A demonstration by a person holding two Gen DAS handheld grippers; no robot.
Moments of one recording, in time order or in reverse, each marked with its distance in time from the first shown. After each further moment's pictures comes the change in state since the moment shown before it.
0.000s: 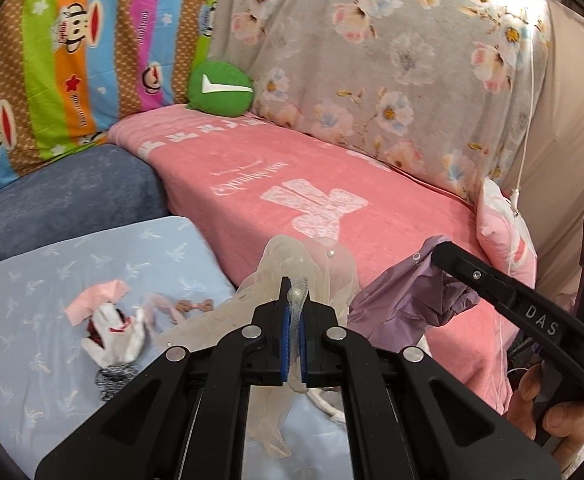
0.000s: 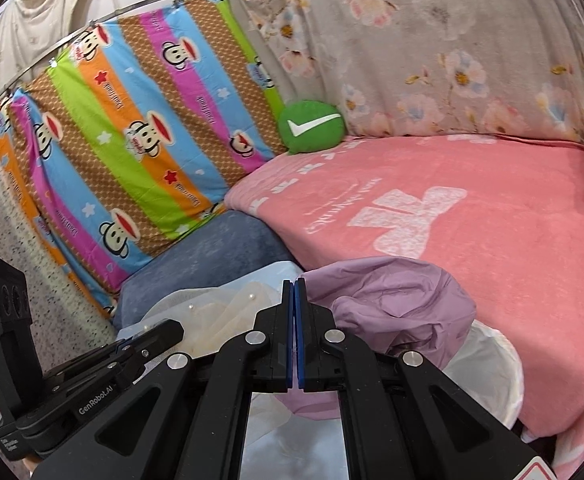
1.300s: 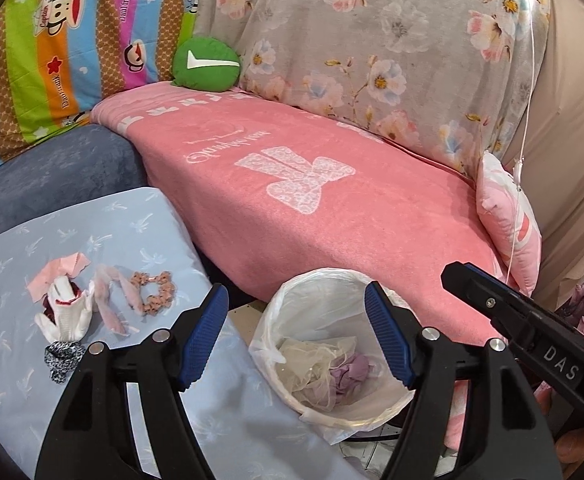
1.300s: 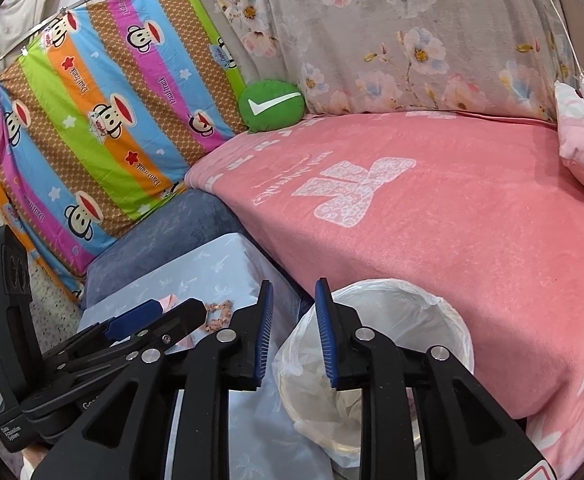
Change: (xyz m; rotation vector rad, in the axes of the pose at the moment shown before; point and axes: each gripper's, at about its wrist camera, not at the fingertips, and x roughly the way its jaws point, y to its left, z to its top) left arm 0.042 -0.036 -0.027 -0.003 0.061 0.014; right arm 0.002 -0.042 -0.035 -0.013 0.075 -0.089
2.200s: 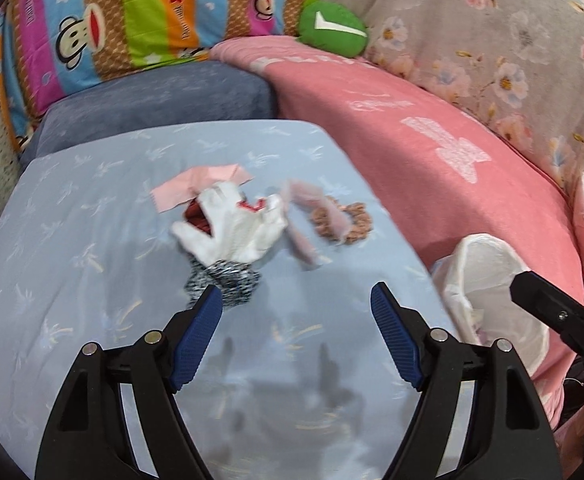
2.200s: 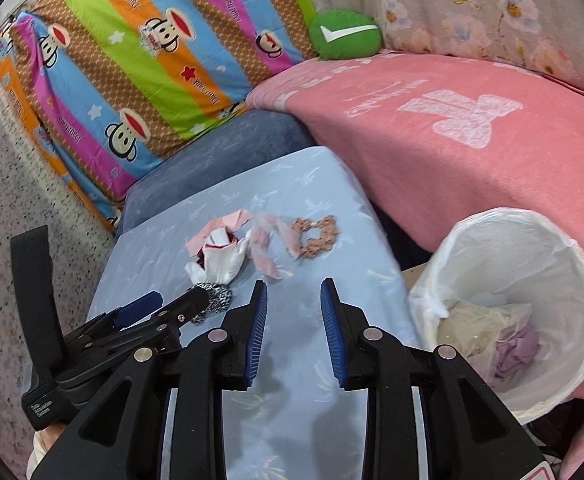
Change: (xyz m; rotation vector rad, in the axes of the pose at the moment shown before) left arm -0.013 0.159 -0.067 -0.208 0.093 0.272; right arm 0.094 0.131 -0.080 -0.109 0.227 0.155
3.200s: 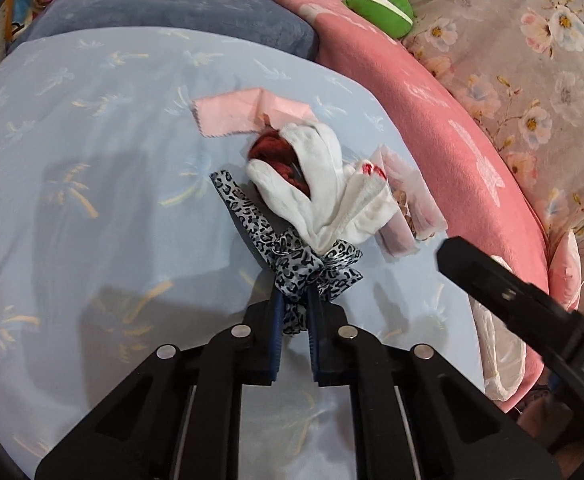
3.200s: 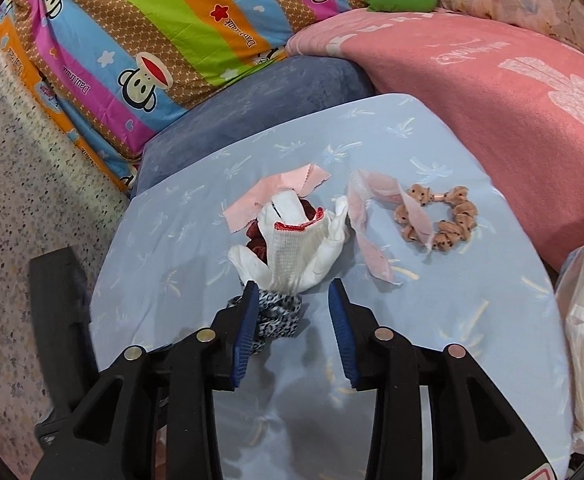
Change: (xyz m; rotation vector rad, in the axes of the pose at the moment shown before) left arm 0.047 0.100 -0.011 -0.243 0.149 -0.182; right arm 0.143 0.090 0.012 -0.038 0.156 0.078
